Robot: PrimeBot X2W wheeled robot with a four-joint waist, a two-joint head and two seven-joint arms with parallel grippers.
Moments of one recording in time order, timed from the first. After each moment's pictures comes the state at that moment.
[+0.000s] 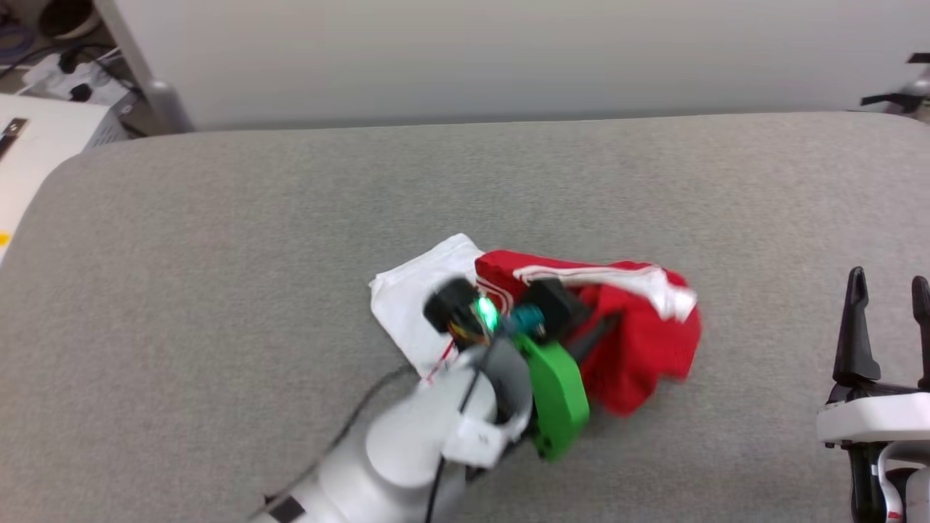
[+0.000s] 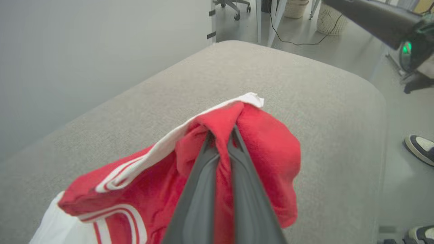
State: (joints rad) left arm -0.72 0.07 -1.01 0.56 -0.58 -0.11 -0.10; right arm -0.07 -0.05 -0.24 0.04 0.17 0.13 -0.26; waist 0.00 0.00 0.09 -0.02
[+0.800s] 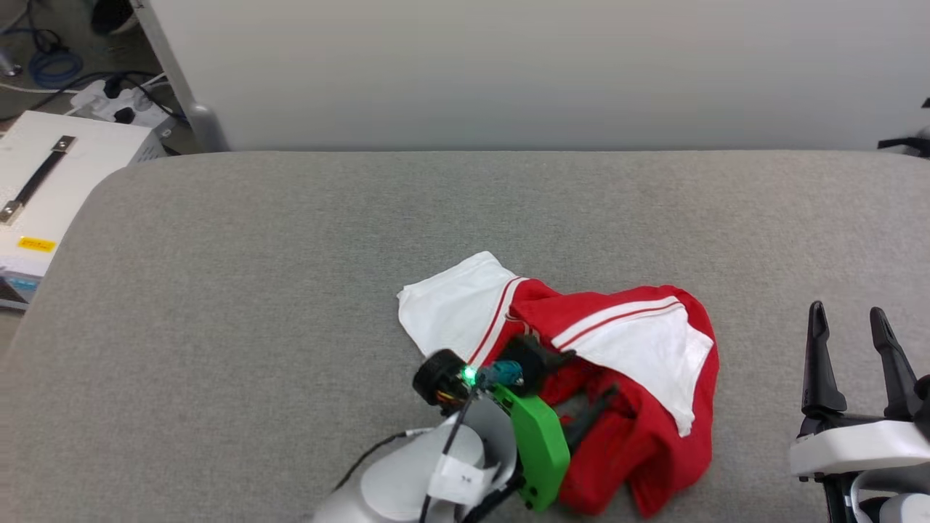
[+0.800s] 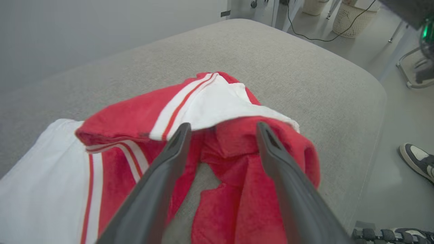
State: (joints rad) left arm -0.62 0.07 -1.15 0.65 -0.75 -0.09 -0.16; right arm -0.01 -0.05 -0.18 0.05 0.17 0.13 -0.26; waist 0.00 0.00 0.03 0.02
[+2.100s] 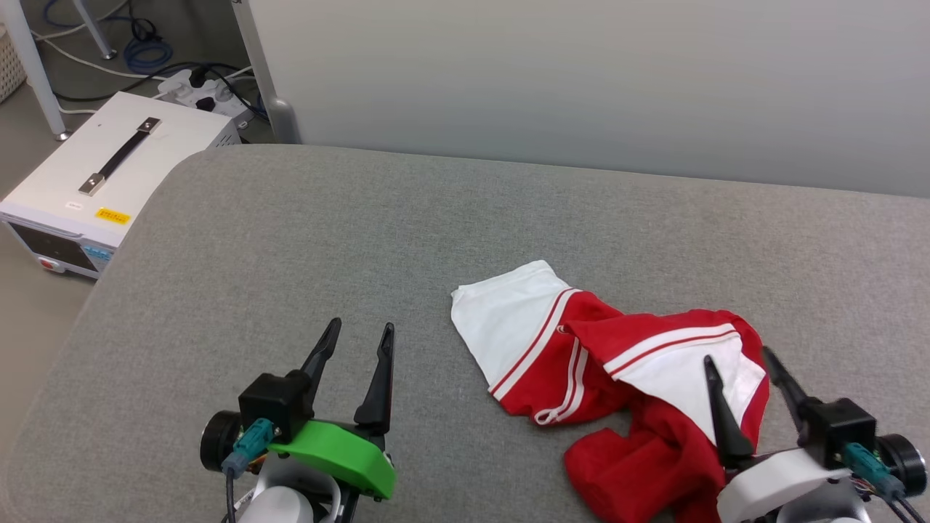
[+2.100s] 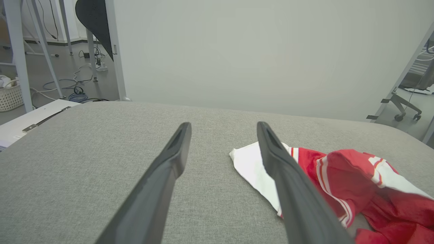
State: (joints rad) left arm -0.11 0.19 -0.34 0.17 -0.39 0.02 -0.26; right arm 0.05 -0.07 0.00 0.06 0.07 0.13 -0.20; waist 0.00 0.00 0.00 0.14
